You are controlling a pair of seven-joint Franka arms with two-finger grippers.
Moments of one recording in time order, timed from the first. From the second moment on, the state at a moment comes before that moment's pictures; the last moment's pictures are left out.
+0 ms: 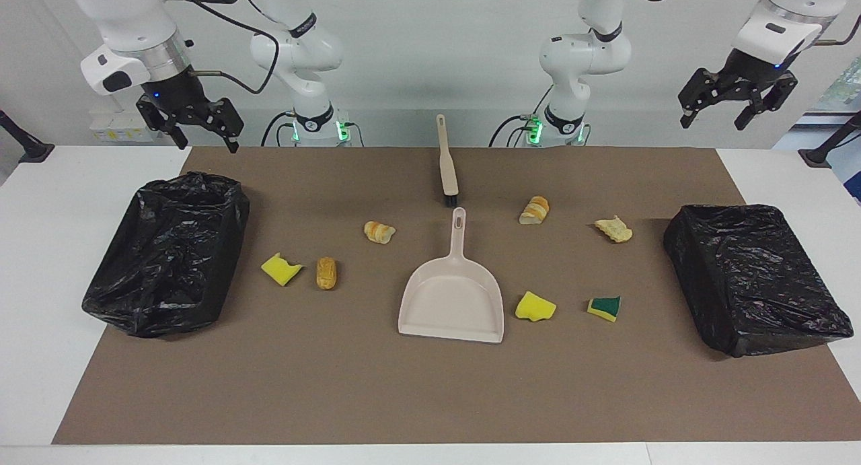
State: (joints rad) left arm -0.02 -0.04 0.01 -1.42 0.01 1.38 0.12; right arm -0.04 -0.05 -0.01 -1.57 0.00 1.51 0.06
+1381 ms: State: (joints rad) left arm -0.03 -0.05 -0.03 -1.43 0.01 1.37 0.11; right arm 0.24 0.11 0.11 -1.63 0.04 1.78 0.51
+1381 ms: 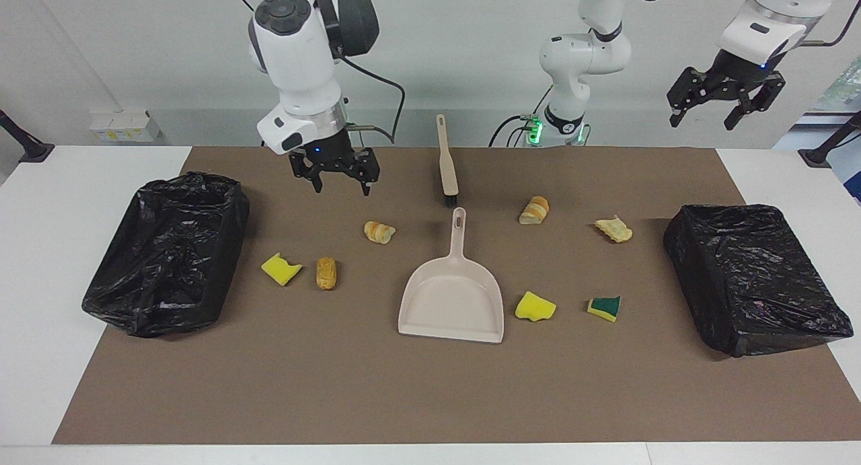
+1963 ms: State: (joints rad) left arm -0.04 -0.07 -0.03 -1.48 0.01 1.38 0.11; right arm 0.40 0.22 0.11 -1.63 0.01 1.91 0.74
